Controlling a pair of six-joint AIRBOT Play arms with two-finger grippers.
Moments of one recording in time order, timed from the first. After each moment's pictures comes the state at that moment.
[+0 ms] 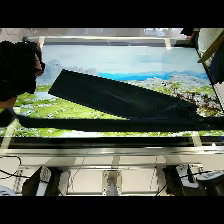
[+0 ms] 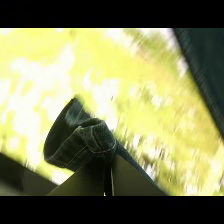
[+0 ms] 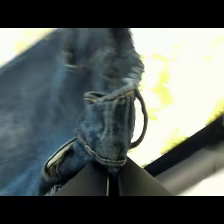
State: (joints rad) left arm 0.75 -0.82 0.86 1.09 -1.06 -1.27; right arm -1.29 -0.87 0.83 -0.84 1.37 0.96
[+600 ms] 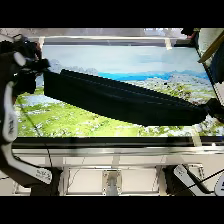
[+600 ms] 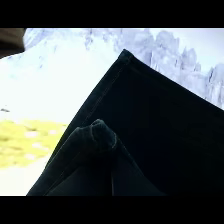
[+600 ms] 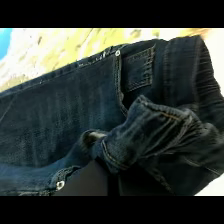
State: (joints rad) left arm 0.10 -1.79 1.84 1.55 -0.90 -1.70; right arm -0.79 -1.04 0.86 -0.93 0.99 1.24
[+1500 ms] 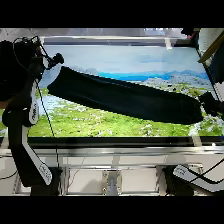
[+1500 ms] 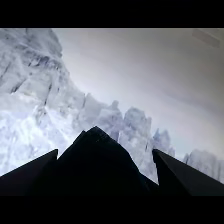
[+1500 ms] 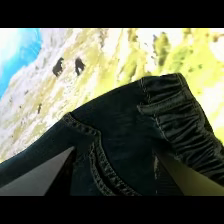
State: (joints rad) left arm 0.05 -2.06 2.04 1.60 -0.60 -1.90; right arm -0.70 -1.21 0.88 -0.92 0.65 1.37
